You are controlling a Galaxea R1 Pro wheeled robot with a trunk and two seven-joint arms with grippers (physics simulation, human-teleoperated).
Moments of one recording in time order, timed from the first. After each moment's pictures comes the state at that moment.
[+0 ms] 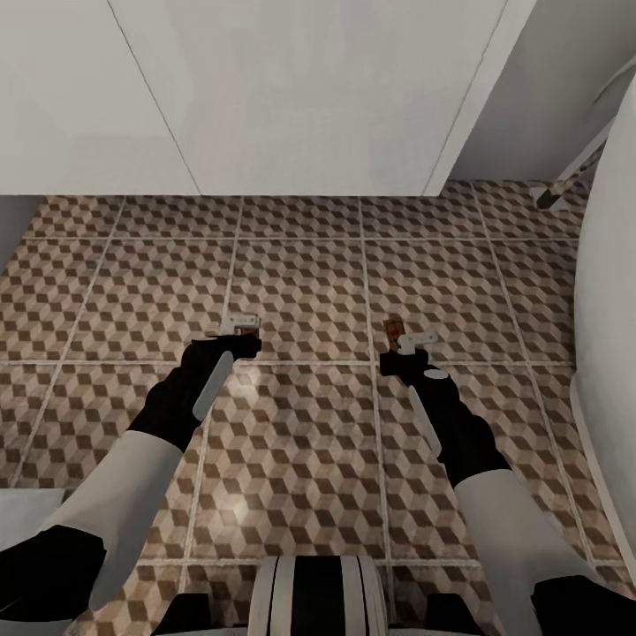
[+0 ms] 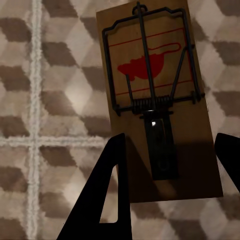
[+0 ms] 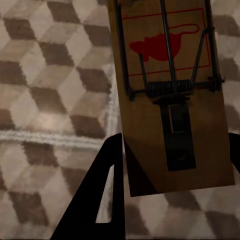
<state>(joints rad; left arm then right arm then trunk) -1.01 -0.01 -0.24 -0.99 0.29 0.69 0.28 -0.86 0.05 0.11 -1.02 0.01 0.45 -0.03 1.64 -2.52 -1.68</state>
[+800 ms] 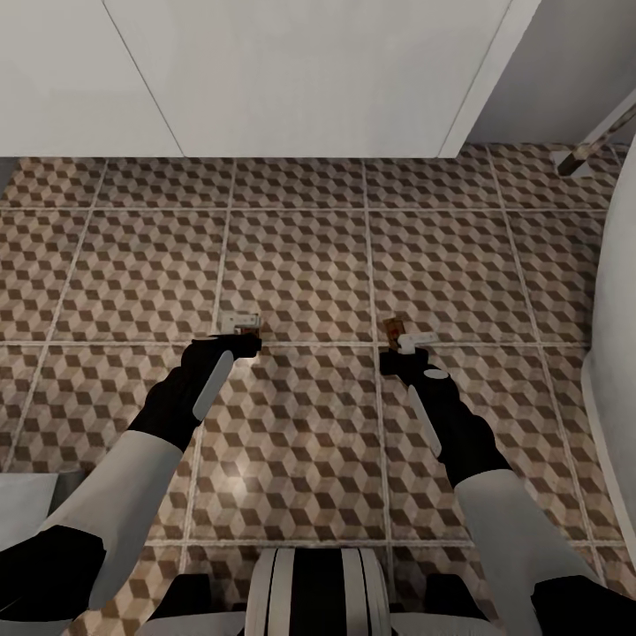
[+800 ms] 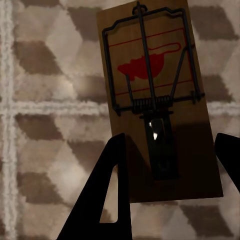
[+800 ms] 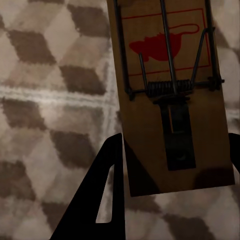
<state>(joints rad) -1.01 -0.01 -0.24 -1.00 0.28 0.69 0.28 -0.86 0.05 0.11 -1.02 0.01 0.45 -0.03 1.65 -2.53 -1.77</state>
